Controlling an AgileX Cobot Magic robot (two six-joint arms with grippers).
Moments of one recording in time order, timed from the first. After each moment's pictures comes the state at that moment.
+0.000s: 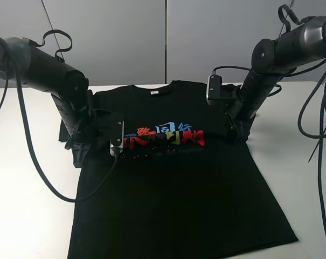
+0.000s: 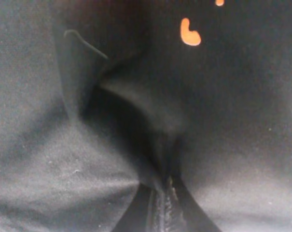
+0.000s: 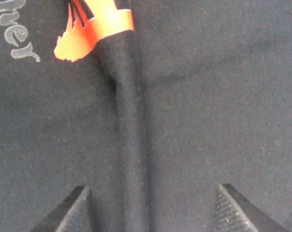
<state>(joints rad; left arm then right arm) -0.49 2.07 -1.16 0.16 0.65 0.87 0.23 2.08 -1.23 0.14 0.69 -1.23</state>
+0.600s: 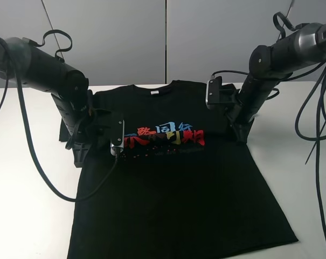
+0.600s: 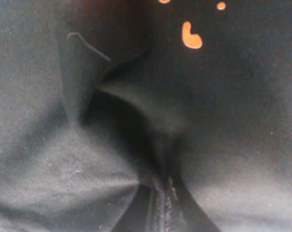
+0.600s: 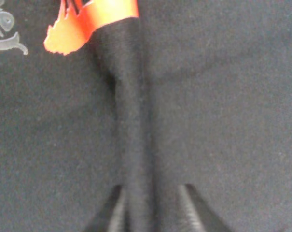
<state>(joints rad) -0.49 2.07 -1.16 0.16 0.64 0.87 0.23 2.11 -1.23 0.12 0.67 -1.23</state>
